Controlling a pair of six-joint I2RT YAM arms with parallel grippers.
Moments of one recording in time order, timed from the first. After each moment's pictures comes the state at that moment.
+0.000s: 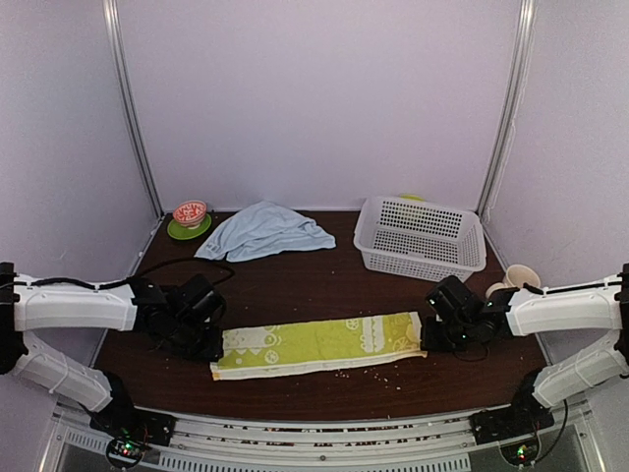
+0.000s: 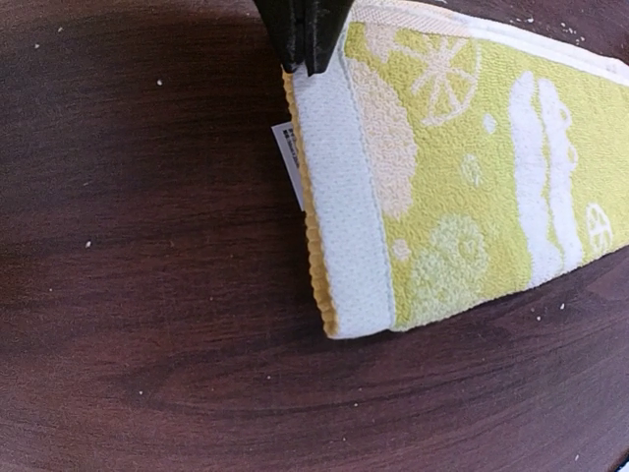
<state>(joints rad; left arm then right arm) -0.85 1.29 0.67 -0.64 -0.13 -0.79 0.76 1.27 0.54 -0.36 0.20 0.84</state>
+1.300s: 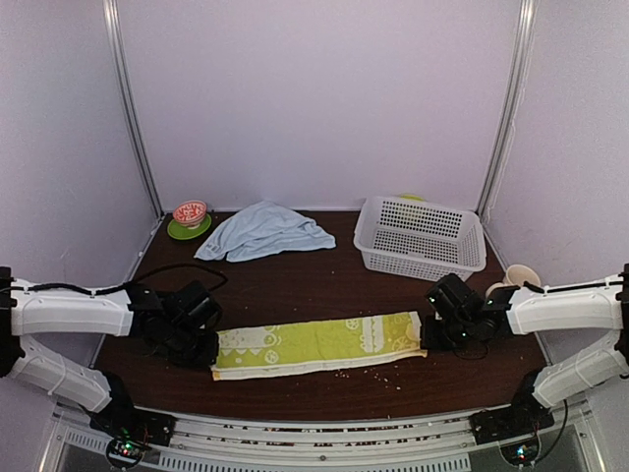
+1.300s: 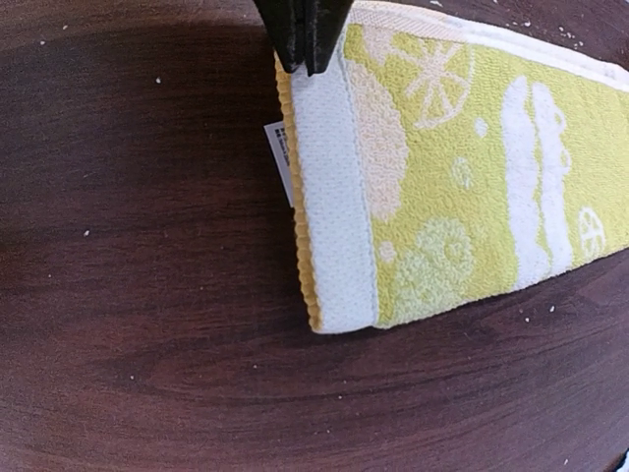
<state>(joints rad) -0.85 1.25 0.62 -0.65 -0.10 -0.88 0.76 1.27 0.56 -0.37 0.20 0.81</state>
